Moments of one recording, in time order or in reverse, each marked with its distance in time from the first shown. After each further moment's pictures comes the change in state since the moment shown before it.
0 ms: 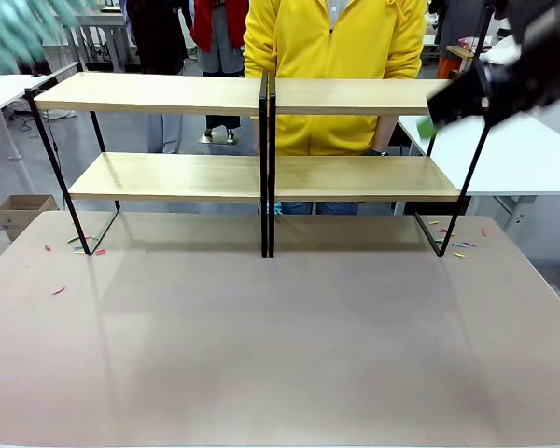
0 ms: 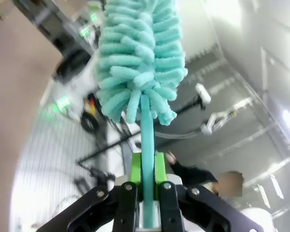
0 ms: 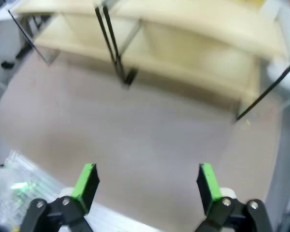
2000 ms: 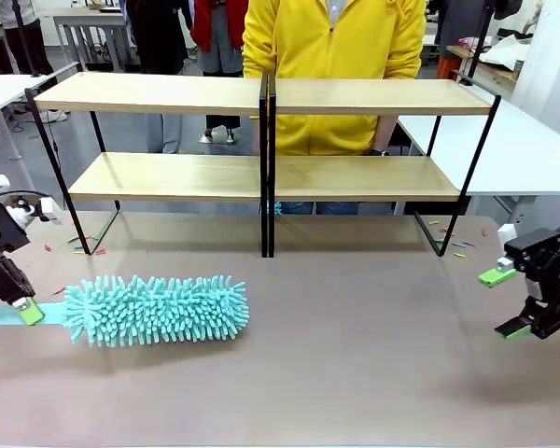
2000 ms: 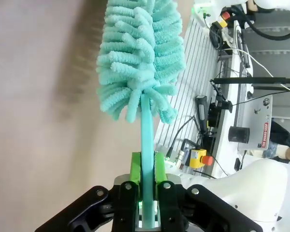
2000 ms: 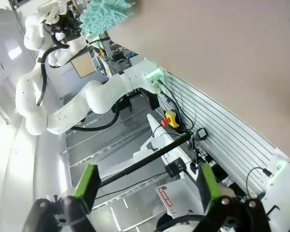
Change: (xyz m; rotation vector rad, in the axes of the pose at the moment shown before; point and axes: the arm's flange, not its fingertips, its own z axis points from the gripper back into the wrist) left arm -0.039 0.256 0.003 0.481 0.480 0.130; right arm -0.150 -0.211 -0.172 0.888 0.811 -0.748
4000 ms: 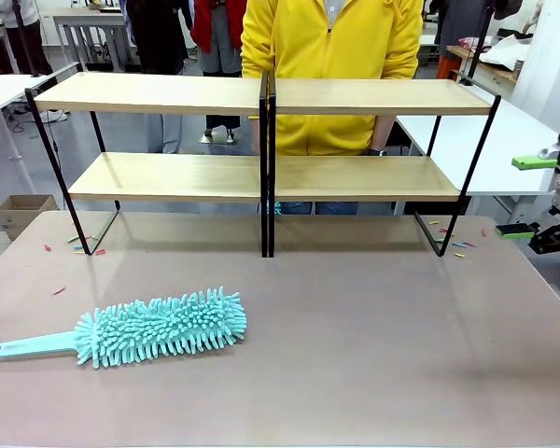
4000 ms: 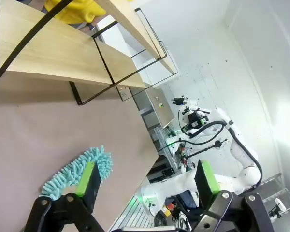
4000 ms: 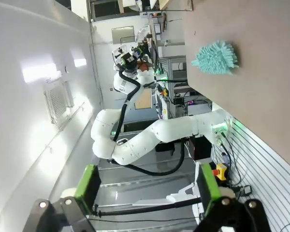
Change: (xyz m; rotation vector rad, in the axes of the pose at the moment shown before) left arm -0.092 -0.083 0.113 -0.073 -1.138 0.250; right arm -0.028 0.077 0.043 0.329 -0.247 0.175
